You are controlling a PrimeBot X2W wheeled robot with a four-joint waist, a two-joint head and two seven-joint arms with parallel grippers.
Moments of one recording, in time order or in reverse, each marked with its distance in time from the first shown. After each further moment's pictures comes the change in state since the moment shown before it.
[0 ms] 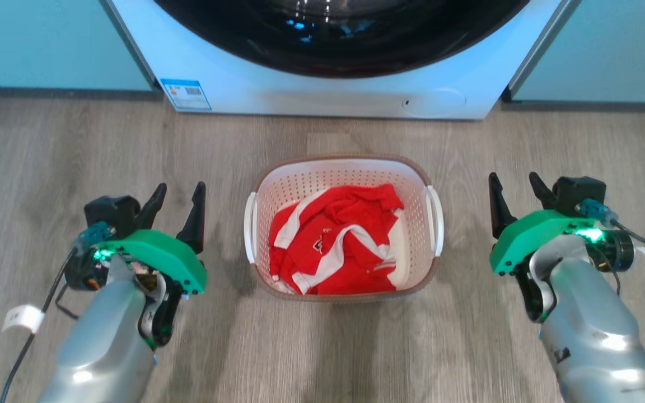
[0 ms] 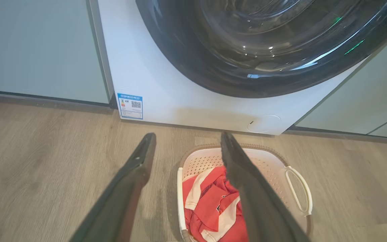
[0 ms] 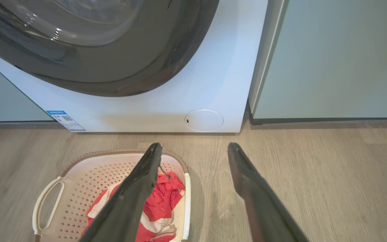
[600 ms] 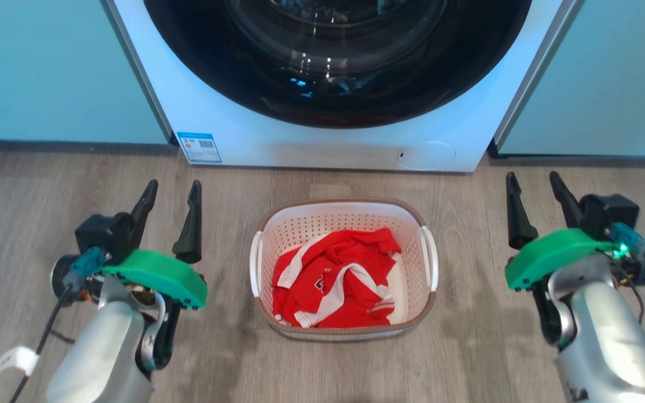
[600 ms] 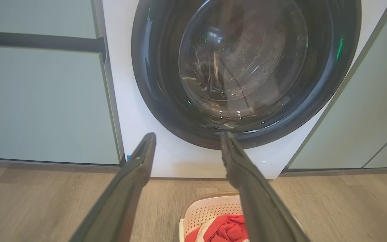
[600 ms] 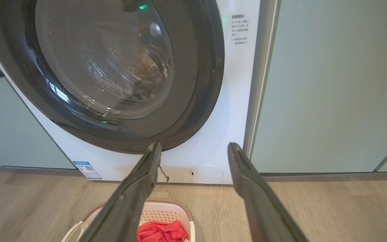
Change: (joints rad) left arm 0.165 0.028 0.073 -0.321 0.130 0.086 0.004; right arm 0.210 0.007 -0.073 -0.398 -0.041 0.000 0.066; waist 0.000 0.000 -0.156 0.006
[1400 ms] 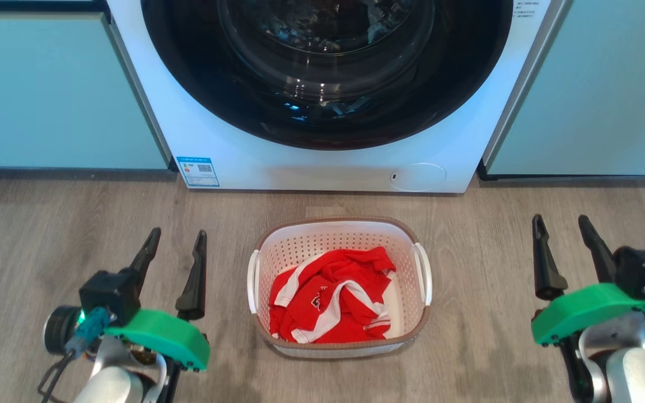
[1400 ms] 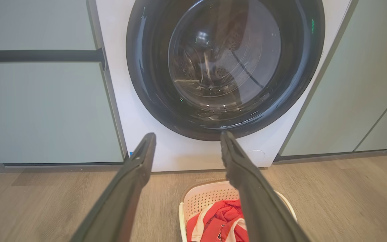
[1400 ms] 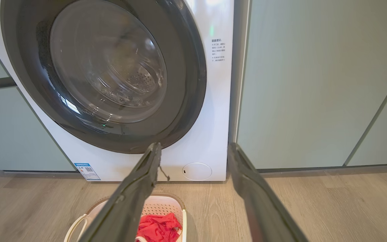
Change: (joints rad) left arm 0.239 0.090 -0.029 -0.343 0.053 0.133 0.098; right arm 0.295 0.015 -0.072 -0.409 -0.020 -0.001 0.144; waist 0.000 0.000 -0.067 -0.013
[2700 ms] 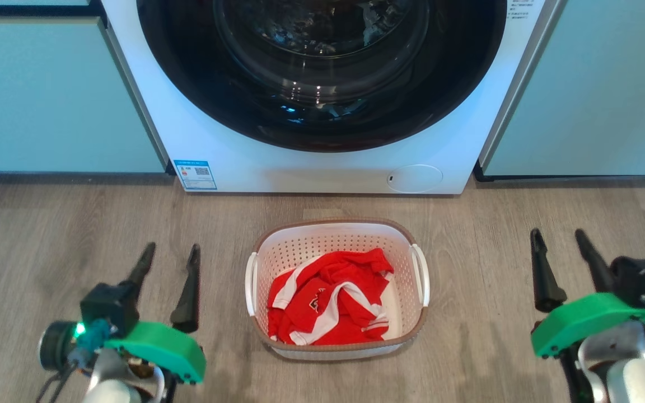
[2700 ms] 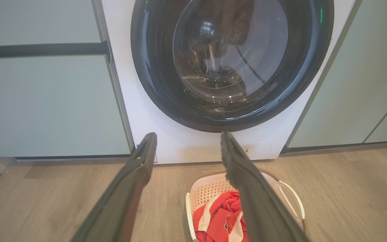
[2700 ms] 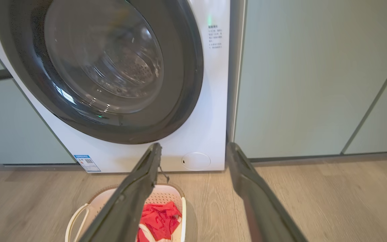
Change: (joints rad) left arm 0.042 0.024 -0.011 -0.012 0.009 0.036 0.007; right arm 0.046 0.001 -0.002 -0.025 0.010 0.000 0.039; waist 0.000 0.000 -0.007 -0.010
